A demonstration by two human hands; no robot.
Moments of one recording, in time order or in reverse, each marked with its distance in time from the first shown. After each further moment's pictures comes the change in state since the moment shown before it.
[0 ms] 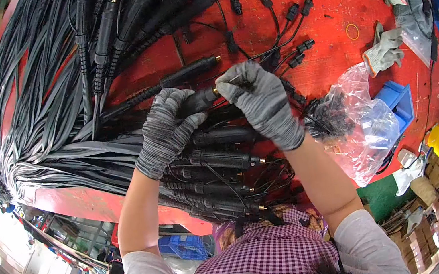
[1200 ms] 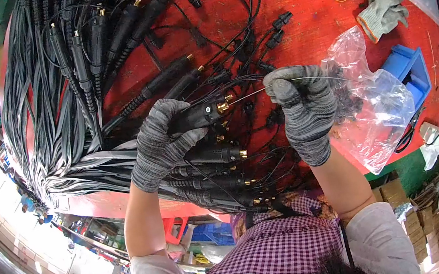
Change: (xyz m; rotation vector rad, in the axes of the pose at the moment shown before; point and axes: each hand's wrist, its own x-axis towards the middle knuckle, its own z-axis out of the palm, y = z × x) left_hand 0.000 0.038 0.007 -0.104 -0.153 -0.029; right_hand -0.054 -0.010 -0.067 0.390 0.397 -0.078
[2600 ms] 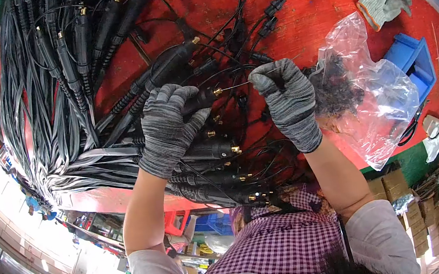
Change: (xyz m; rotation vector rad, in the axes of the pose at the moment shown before) left_hand 0.024 0.006 0.033 0.565 0.053 0.174; right_hand -0.002 0.035 -0.018 -0.306 -0.049 0.200
